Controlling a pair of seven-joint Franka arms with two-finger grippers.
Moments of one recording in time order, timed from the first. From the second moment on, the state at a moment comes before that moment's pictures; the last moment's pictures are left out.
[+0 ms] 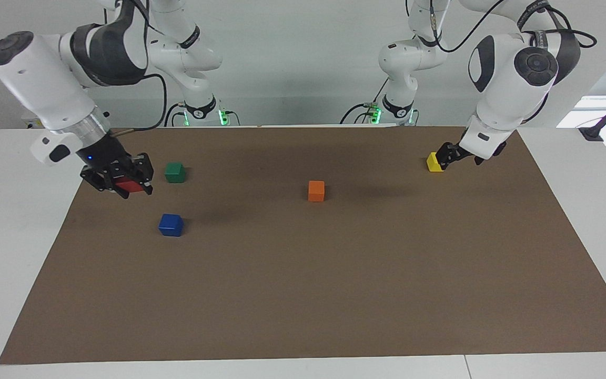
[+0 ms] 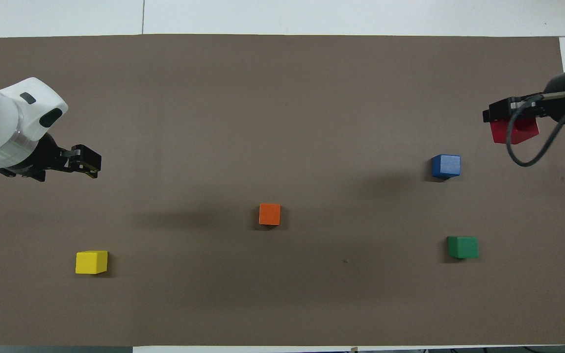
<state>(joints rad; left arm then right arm) 0.14 0.03 -0.28 -1.75 0.08 1.60 -0.11 0.02 0.12 -0.04 -1.67 0.11 1.90 -0.13</state>
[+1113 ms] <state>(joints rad) -0.02 -0.01 -0.15 -1.71 0.05 1.60 -0.12 0.03 0.15 -0.04 -2.08 -0.03 2.37 0.08</state>
